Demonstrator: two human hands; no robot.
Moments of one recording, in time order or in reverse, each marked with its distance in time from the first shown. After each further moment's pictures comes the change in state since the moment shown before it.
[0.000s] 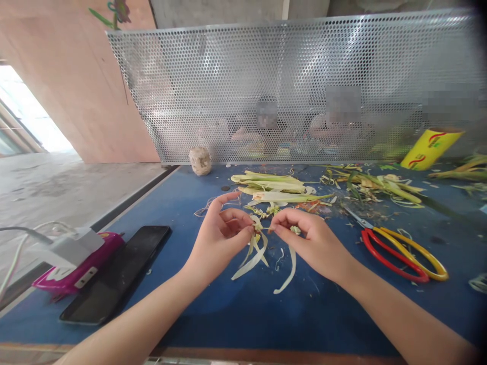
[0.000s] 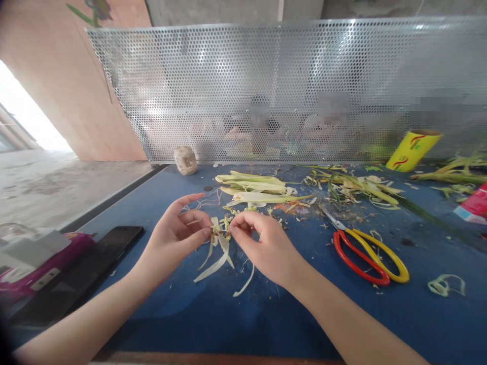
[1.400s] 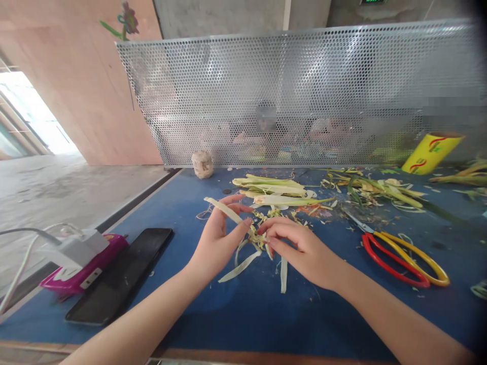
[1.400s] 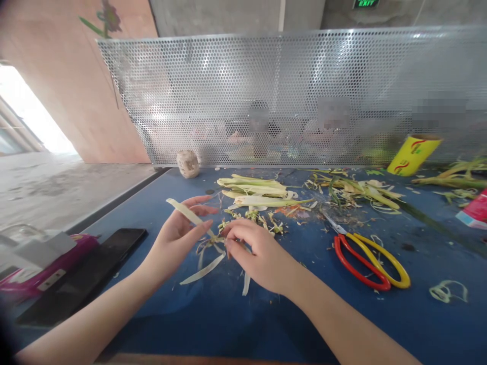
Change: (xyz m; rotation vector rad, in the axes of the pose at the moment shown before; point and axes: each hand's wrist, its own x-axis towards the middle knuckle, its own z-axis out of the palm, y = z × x) left_hand 0.007 -0.008 -0.007 0.262 0.065 0.093; right_hand -0.001 0.004 0.006 -0.027 -0.167 -0.183
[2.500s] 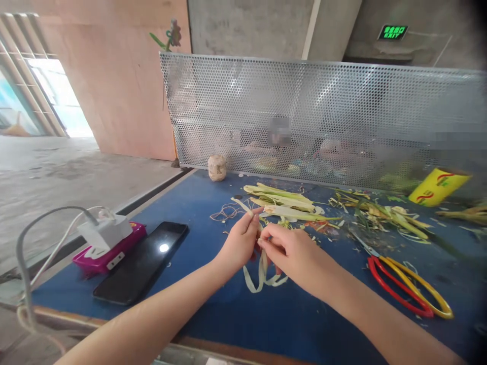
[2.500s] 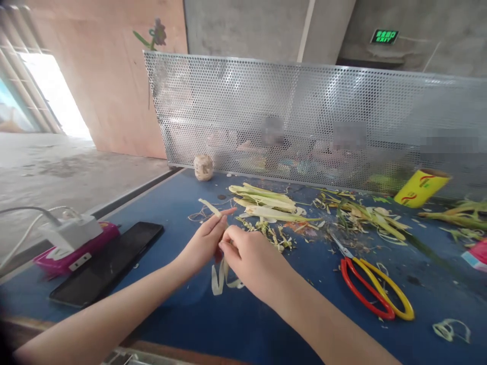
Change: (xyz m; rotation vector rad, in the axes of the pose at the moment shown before) left_hand 0.002 -0.004 0.007 -0.169 -0.053 -0.289; right_hand 0.025 -0.041 0.013 -0.299 -0.137 0.215
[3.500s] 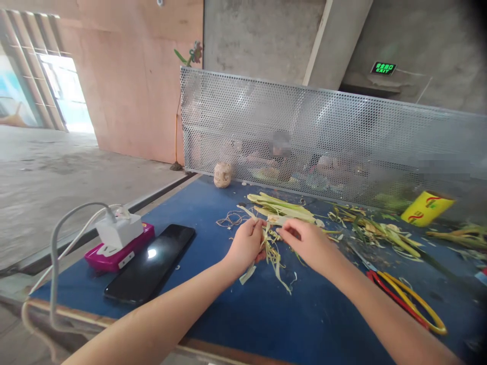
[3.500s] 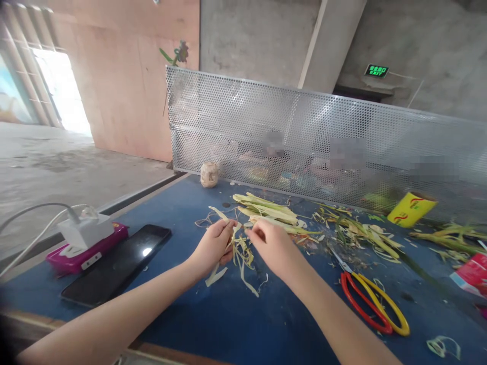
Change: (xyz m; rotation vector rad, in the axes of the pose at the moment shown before) left_hand 0.014 -0.015 -0.004 -0.232 0.013 0.048; right_hand 0.024 0.028 -0.003 -0.110 0.232 0.004
